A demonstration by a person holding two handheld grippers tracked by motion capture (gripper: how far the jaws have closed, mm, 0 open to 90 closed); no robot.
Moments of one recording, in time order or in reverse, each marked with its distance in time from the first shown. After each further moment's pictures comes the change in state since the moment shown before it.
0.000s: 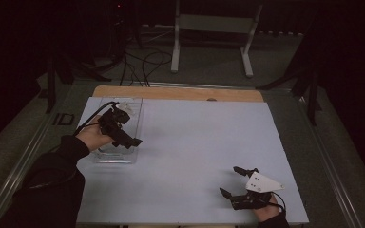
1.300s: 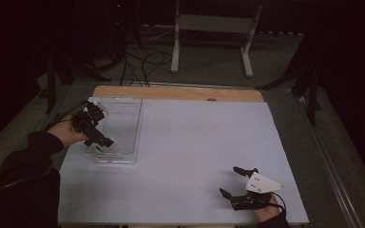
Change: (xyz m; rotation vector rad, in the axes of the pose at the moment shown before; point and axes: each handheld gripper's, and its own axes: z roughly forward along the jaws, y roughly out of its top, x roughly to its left) left arm 0.049 -0.049 -0.025 0.209 0.058 -0.158; right arm 0.001 0.002 -0.001 -0.001 0.008 -0.008
